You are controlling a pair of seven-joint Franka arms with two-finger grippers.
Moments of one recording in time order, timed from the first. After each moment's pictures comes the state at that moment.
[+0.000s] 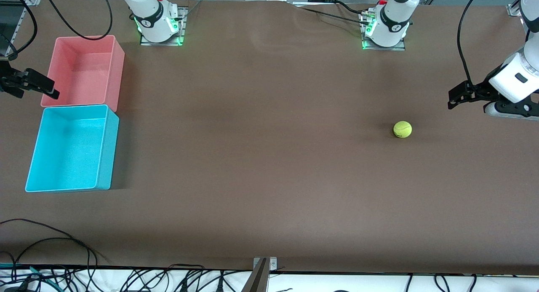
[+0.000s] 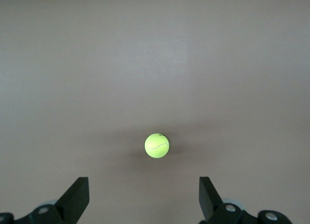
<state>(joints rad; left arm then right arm) -0.11 -0.01 0.12 -1.75 0.01 1.73 0.10 0.03 0.00 -0.12 -1.63 0.03 1.65 -0.06</state>
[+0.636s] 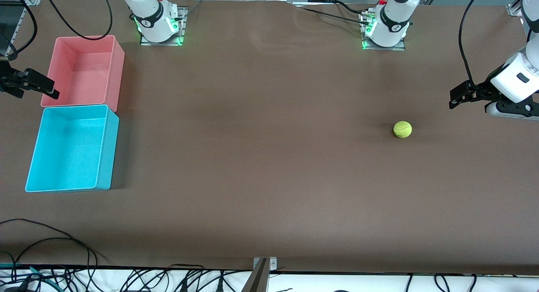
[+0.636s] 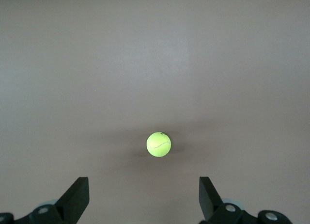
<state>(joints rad) -0.10 -0.01 0.12 -1.75 0.01 1.73 0.12 0.03 0.00 -0.12 -1.63 0.03 1.65 -0.06</state>
